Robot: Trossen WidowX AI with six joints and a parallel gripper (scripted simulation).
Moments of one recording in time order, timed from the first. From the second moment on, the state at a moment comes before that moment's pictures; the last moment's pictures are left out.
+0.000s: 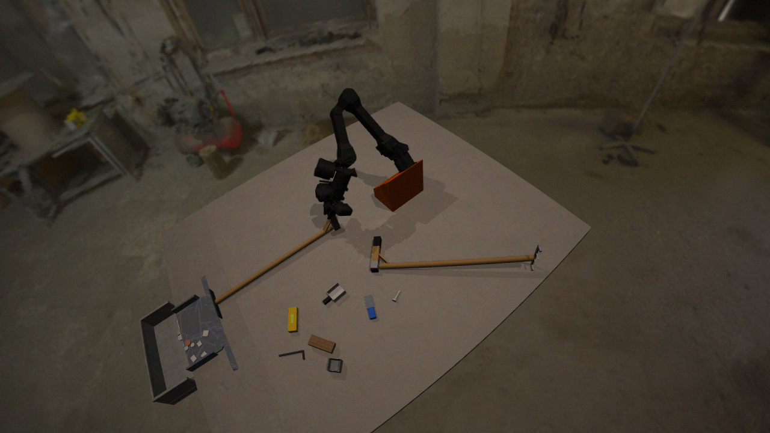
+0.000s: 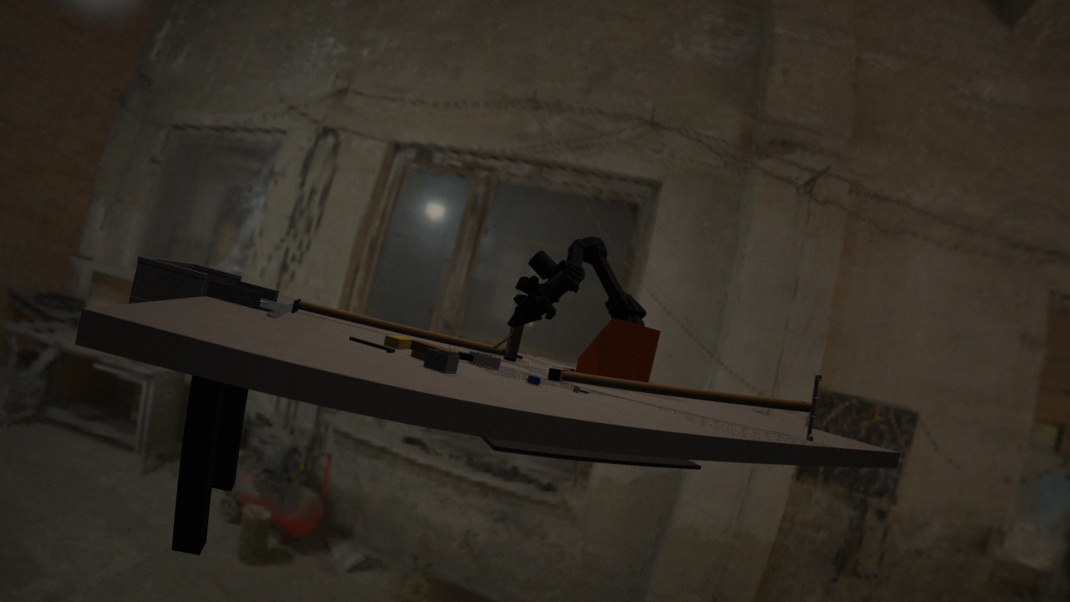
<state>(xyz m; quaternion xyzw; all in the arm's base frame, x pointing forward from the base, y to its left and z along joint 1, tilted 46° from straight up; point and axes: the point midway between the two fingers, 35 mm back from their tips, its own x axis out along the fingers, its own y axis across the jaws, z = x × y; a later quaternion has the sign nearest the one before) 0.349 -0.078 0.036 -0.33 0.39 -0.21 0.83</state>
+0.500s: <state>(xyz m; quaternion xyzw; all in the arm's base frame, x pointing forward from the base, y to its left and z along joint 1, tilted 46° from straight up) 0.329 -0.078 0.034 -0.33 0.39 -0.21 0.83</state>
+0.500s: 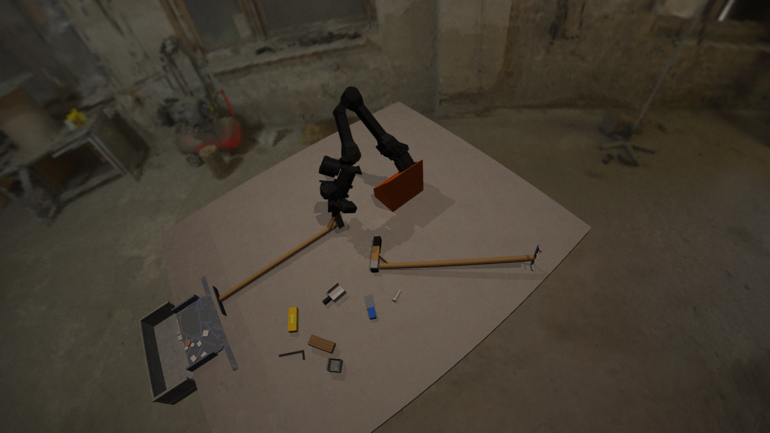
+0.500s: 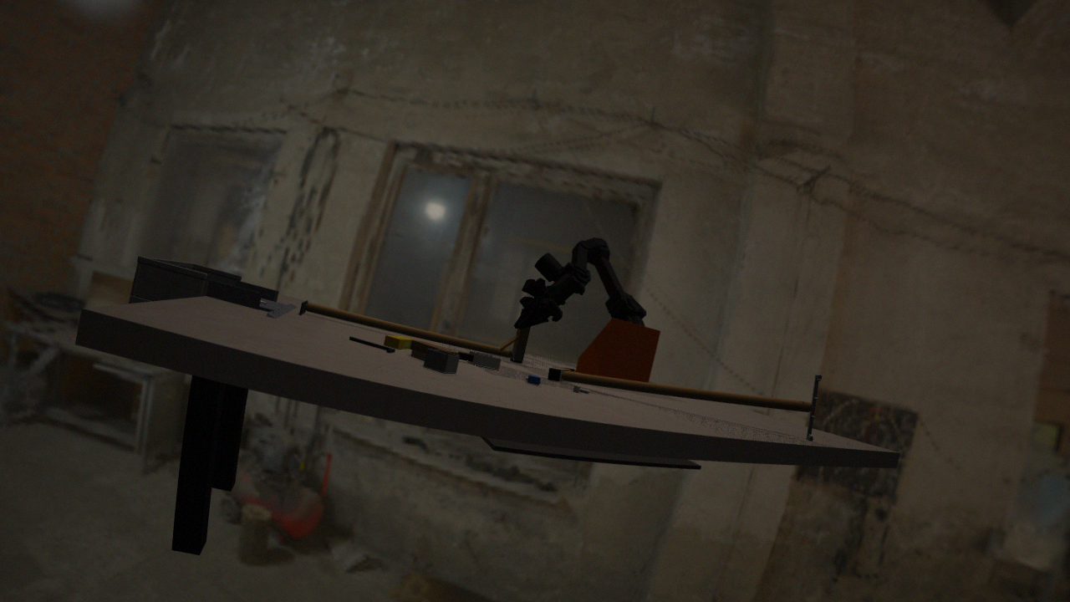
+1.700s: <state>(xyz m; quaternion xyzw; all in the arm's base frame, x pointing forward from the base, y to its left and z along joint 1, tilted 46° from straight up) 0.299 -0.043 0.063 -0.34 0.39 -0.21 0.83</state>
